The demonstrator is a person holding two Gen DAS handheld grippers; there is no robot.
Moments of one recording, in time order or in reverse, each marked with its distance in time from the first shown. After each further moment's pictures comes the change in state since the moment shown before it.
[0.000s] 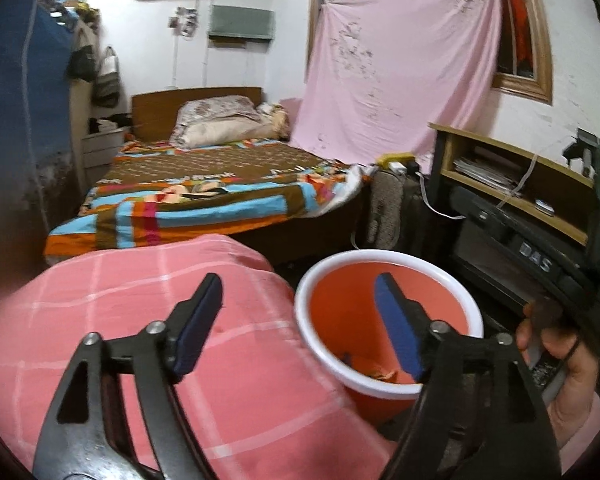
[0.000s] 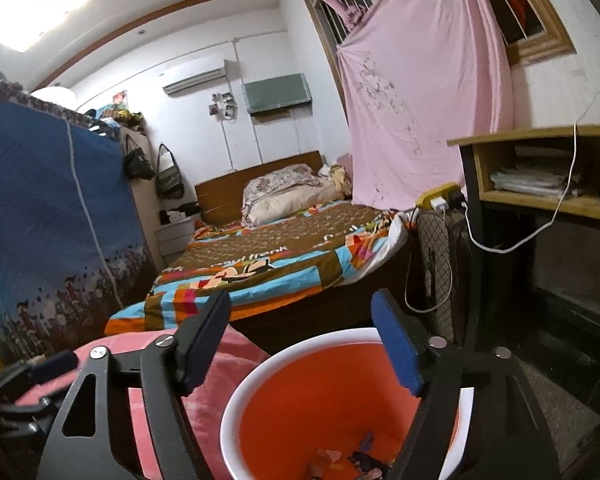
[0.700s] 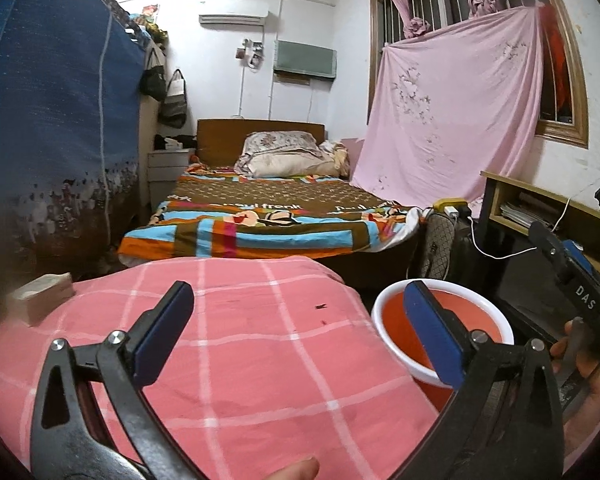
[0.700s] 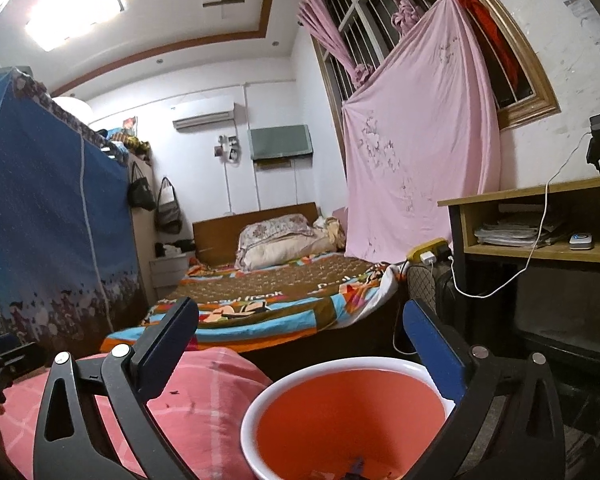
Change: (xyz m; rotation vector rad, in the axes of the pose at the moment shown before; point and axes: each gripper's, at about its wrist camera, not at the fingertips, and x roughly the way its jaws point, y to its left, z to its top) left arm -0.078 0.058 -0.020 -0.086 -0.139 0.181; right arm -0.062 0.036 -0.013 -0.070 -0.198 -0.044
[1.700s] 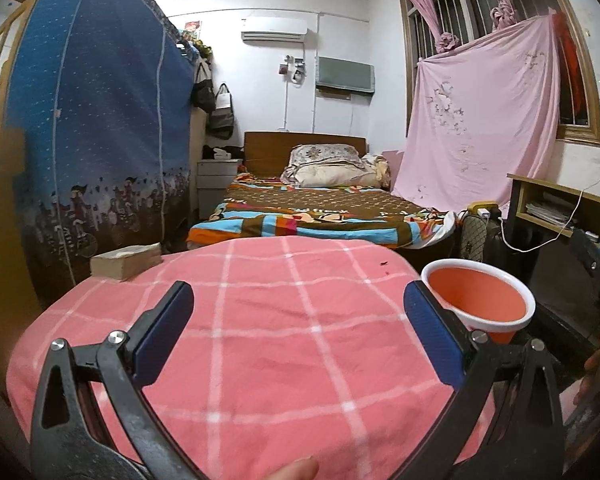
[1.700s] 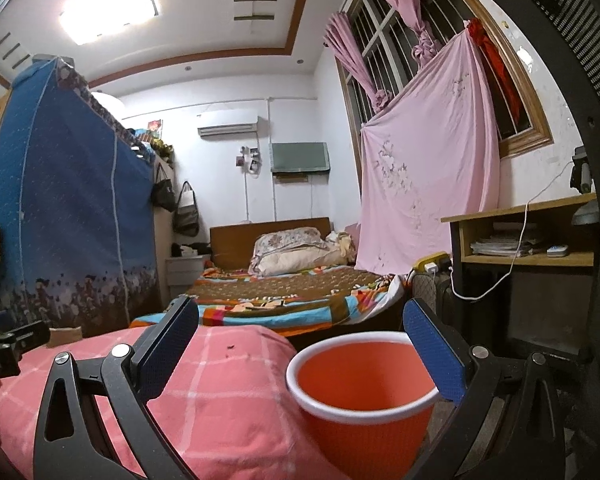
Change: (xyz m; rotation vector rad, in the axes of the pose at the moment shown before) left arm -0.102 0.055 -0.060 -0.015 -0.056 0.153; right arm -0.114 0.051 -0.034 -0.071 -0.055 0.036
